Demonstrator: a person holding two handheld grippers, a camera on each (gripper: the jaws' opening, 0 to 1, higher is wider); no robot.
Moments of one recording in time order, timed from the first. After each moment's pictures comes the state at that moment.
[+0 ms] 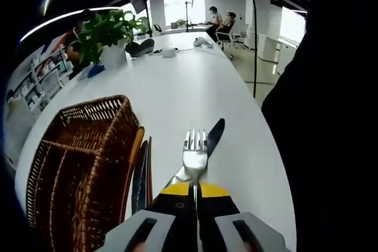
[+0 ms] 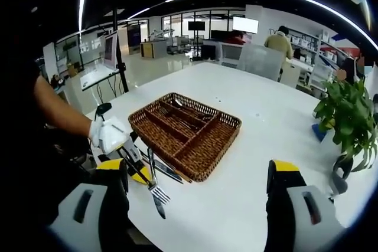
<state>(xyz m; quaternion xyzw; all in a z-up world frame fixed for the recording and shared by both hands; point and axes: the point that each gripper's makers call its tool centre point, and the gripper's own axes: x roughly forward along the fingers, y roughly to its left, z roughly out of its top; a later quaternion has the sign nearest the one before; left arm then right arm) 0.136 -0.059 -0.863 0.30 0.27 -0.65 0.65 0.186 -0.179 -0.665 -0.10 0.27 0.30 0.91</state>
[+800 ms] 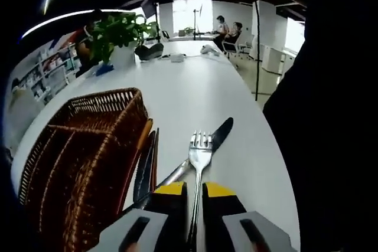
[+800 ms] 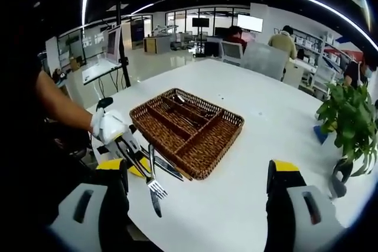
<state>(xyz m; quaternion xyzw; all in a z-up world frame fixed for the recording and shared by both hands) 0.141 -0.037 -0.872 0.25 0.25 -0.65 0.67 0.184 -0.172 -0.670 -0.12 0.28 0.31 0.90</state>
